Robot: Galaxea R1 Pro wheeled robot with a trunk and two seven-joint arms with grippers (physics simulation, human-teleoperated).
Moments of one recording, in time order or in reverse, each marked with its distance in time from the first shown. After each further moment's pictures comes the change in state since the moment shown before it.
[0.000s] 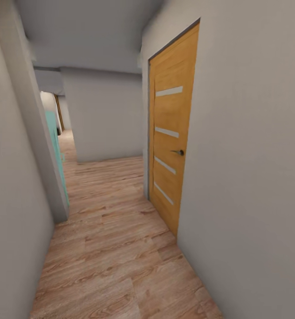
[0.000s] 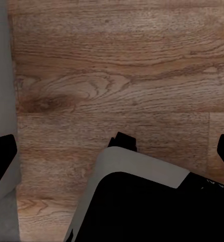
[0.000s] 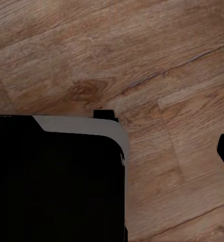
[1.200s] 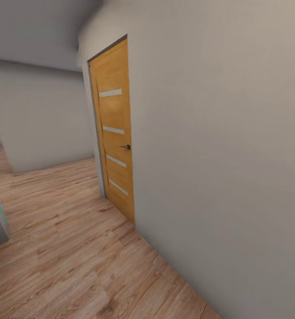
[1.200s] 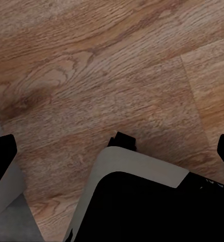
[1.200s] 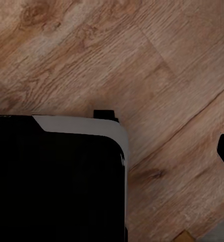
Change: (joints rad) left arm 0.000 -0.001 0.000 0.000 0.000 0.000 0.000; right arm 0.000 0.000 0.000 0.000 0.000 0.000 0.000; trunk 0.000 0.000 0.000
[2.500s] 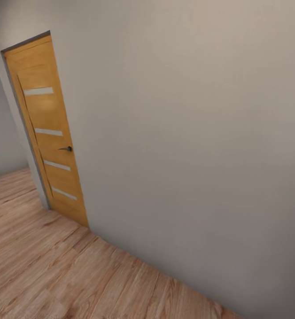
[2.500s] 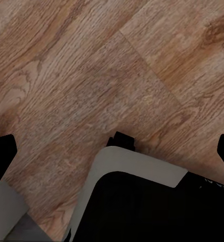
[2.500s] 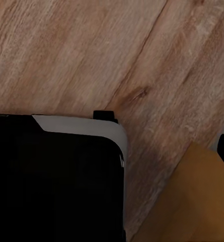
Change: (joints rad) left arm 0.000 -0.003 0.000 0.000 0.000 -0.001 0.000; right arm 0.000 0.001 0.010 0.000 0.008 -0.003 -0.003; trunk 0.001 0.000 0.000
